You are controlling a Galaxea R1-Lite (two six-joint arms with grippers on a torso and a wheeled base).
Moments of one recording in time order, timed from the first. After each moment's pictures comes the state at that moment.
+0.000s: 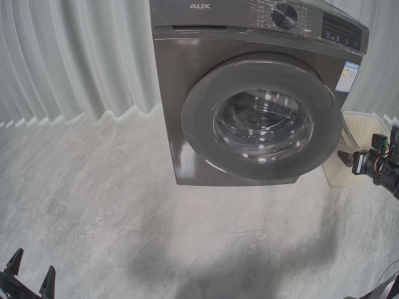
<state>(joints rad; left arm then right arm) -0.01 0.01 -0.02 0.00 -0.03 0.01 -0.04 1.51 -0.56 -0.69 -0.02 -0.02</state>
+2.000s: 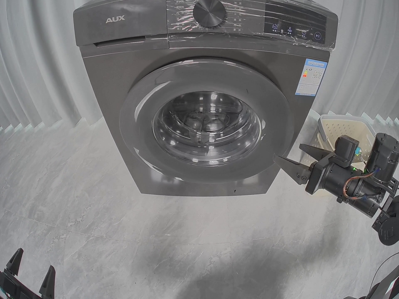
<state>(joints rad) 0.00 0.01 -0.02 0.00 -0.03 0.01 0.47 1.56 -0.46 -1.10 0.12 0.14</state>
